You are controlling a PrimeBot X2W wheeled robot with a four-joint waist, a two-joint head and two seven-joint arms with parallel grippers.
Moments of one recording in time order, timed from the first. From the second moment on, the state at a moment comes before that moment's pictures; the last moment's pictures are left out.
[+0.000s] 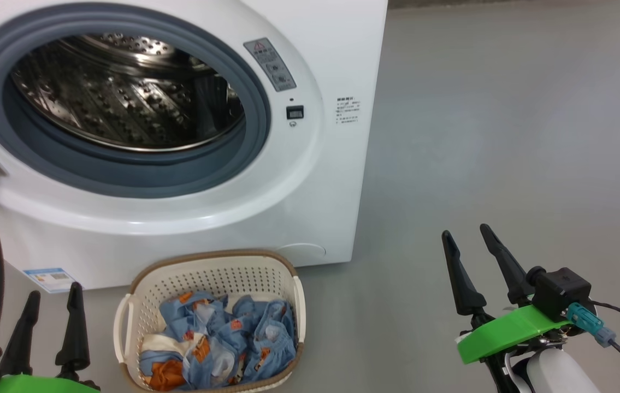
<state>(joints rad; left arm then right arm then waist) -0.08 0.33 -0.09 0.28 -0.64 -0.07 -0.25 -0.17 -0.05 0.16 0.29 0.30 0.12 -0.25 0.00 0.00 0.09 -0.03</state>
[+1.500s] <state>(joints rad) -0.48 0.55 -0.61 0.69 -0.90 -0.13 -0.18 -0.29 -0.05 0.21 0.12 0.31 0.12 -0.25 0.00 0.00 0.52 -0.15</state>
